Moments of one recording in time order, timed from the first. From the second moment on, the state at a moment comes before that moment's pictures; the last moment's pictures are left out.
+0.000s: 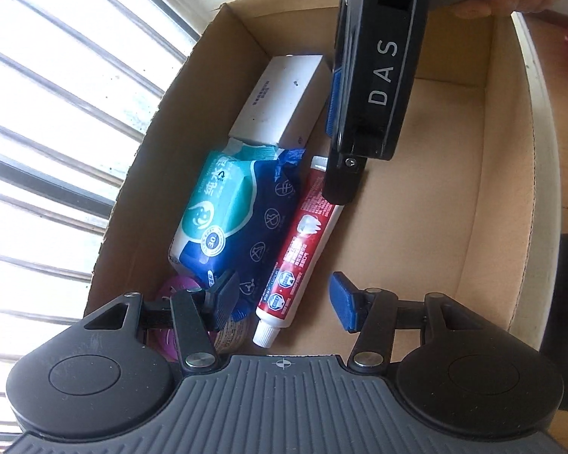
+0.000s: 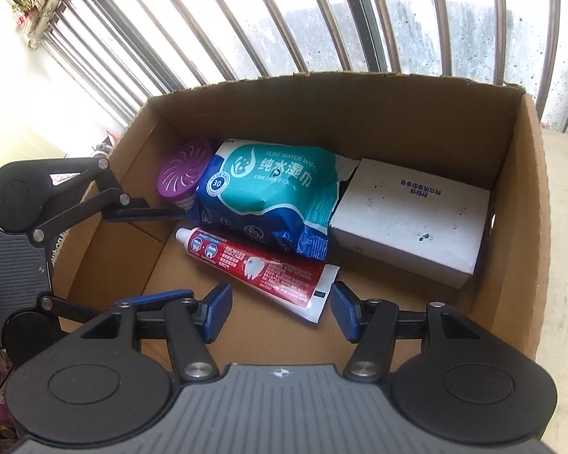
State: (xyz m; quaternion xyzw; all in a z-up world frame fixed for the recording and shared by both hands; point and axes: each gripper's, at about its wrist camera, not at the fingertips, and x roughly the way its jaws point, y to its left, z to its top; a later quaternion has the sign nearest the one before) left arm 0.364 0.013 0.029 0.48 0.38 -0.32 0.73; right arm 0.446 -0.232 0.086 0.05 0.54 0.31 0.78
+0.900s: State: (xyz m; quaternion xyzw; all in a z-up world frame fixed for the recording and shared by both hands) left arm 0.244 0.034 0.114 0.01 0.26 -0.07 0.96; right arm 0.281 -0.334 0.206 0.14 0.16 0.34 0.92
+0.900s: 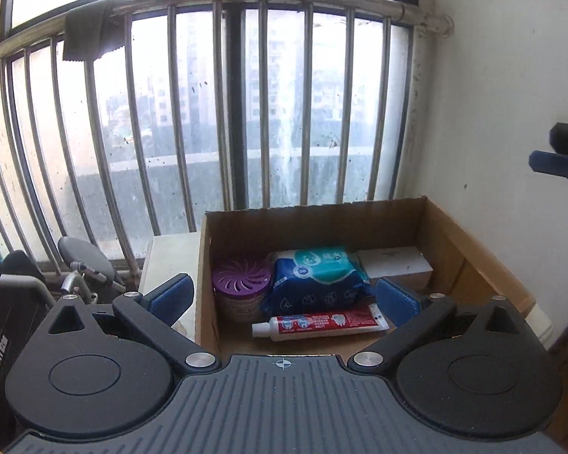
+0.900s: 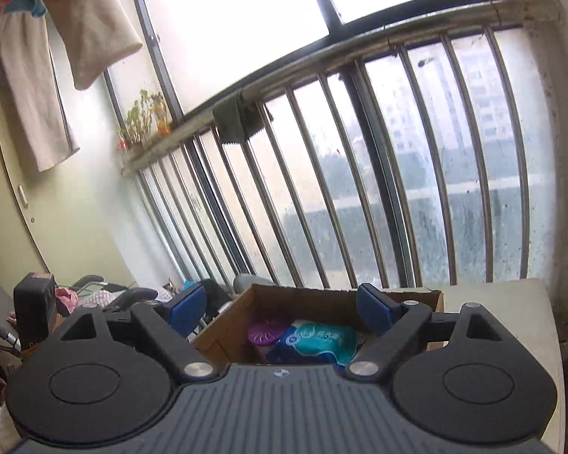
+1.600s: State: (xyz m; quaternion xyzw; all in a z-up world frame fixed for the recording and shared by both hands) left arm 0.168 0.008 0.059 0.00 0.22 0.02 0.98; right arm 0.189 -0.319 0.108 0.13 0.18 0.18 0.96
